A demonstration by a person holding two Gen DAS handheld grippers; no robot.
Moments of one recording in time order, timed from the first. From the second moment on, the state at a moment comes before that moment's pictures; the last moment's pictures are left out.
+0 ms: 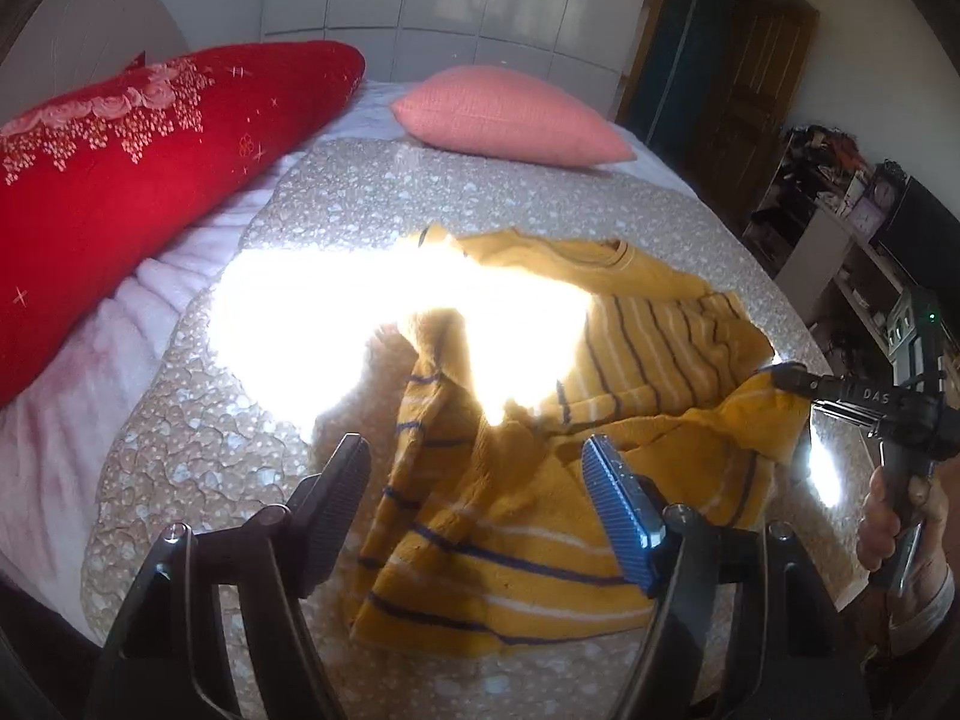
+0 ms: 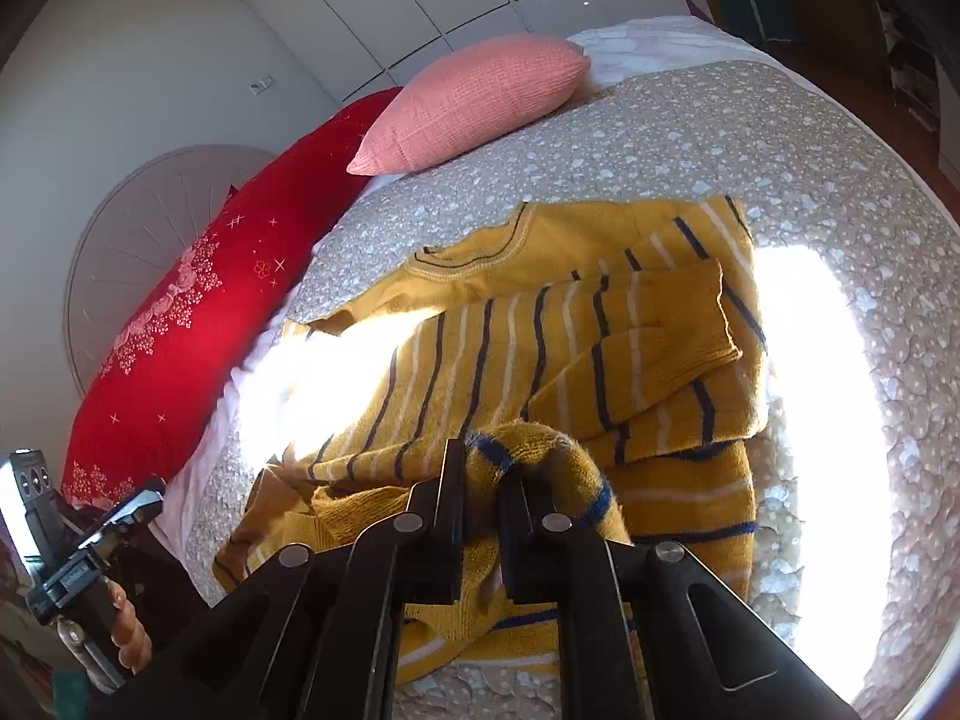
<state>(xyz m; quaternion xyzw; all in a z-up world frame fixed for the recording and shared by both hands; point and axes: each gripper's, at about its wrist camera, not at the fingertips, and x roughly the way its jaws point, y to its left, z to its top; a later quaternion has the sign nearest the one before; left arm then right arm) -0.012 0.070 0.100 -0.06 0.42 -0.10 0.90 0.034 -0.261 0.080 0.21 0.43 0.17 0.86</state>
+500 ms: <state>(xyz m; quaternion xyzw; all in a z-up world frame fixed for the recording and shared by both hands) 0.006 0.056 0.076 -0.07 0.45 -0.12 0.88 0.018 -0.253 0.096 0.15 0.41 0.16 0.88</state>
